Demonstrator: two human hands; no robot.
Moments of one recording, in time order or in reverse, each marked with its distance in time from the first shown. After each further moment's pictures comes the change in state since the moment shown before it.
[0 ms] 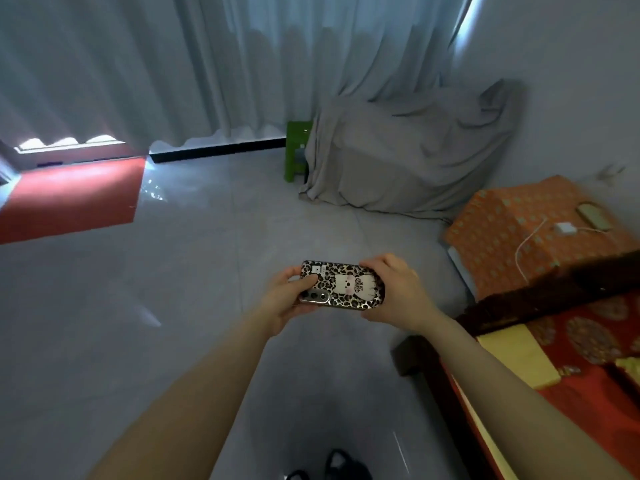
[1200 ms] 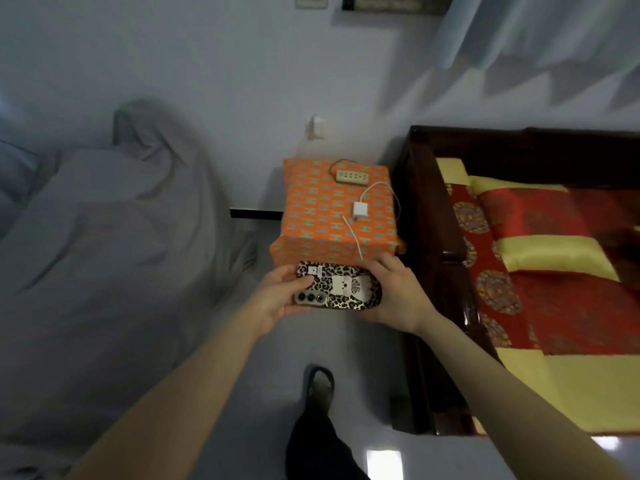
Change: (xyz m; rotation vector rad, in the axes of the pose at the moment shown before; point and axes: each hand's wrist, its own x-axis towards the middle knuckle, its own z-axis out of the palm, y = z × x) left_hand 0.586 0.220 0.484 0.732 -1.080 -0.310; right_hand 0.291 0.403 -0.173 -0.048 0.530 1.122
